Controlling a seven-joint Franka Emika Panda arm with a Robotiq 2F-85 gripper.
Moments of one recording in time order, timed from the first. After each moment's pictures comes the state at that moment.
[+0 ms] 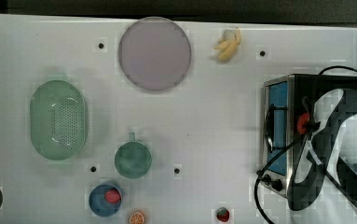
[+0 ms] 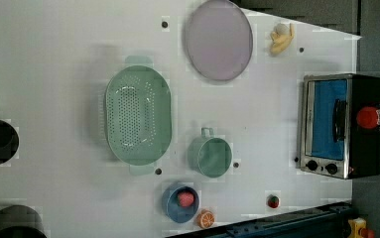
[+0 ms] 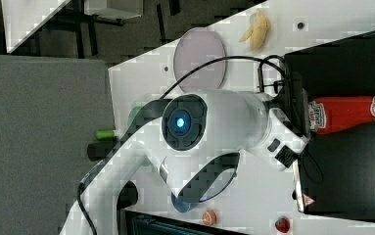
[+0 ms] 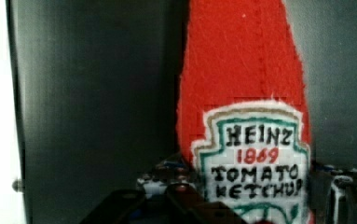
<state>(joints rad) -0.15 0.42 -0.57 -1.76 0.23 0.52 0.02</state>
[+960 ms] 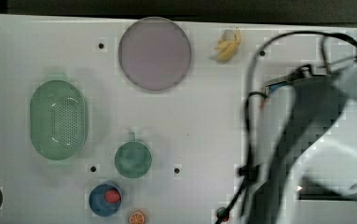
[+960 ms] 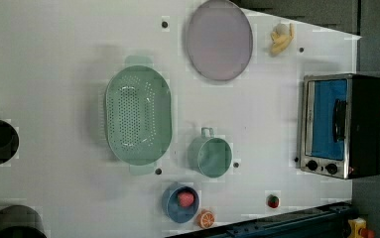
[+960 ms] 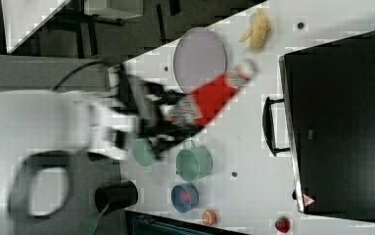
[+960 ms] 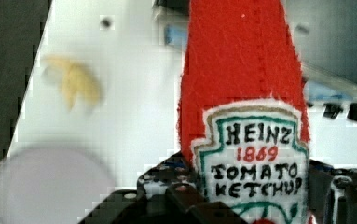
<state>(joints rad) 0.04 0.06 -0.43 -1.69 0.05 0.17 0.00</state>
